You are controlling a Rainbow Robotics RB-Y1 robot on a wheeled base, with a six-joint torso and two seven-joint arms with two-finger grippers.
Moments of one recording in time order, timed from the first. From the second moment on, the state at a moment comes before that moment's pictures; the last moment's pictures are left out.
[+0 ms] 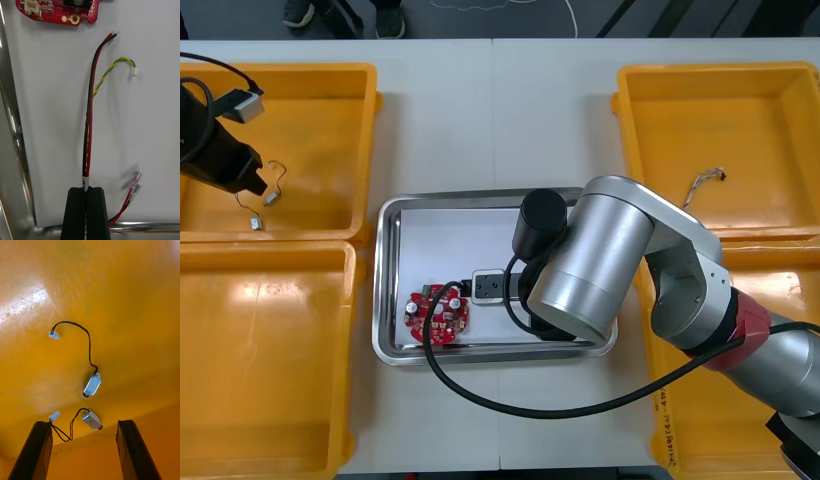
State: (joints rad) right arm -0.65 -0.41 0.78 -1.96 -0.45 1.75 2.05; left arm -0.81 0.71 0.06 -1.15 0.64 1.66 -1.98
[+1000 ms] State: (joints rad) right arm -0.65 -0.41 0.84 -1.87 -0.44 1.65 2.08; left arm -0.82 0.71 0.06 -1.03 0.62 1.61 -1.98
